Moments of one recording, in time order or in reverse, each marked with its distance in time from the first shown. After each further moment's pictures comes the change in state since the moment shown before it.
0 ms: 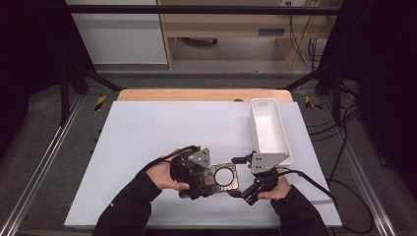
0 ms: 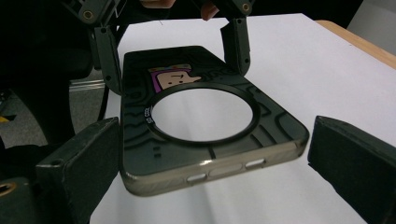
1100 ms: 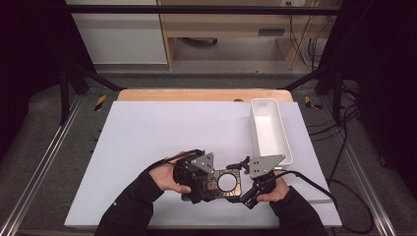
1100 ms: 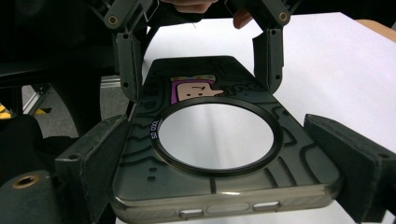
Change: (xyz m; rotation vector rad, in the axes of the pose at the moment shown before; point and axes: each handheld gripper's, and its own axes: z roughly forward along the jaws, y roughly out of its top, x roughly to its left) left arm -0.004 0.002 0.008 -0.002 -0.054 0.057; right arm 0.004 -0.004 0.005 -0.008 0.113 -0.016
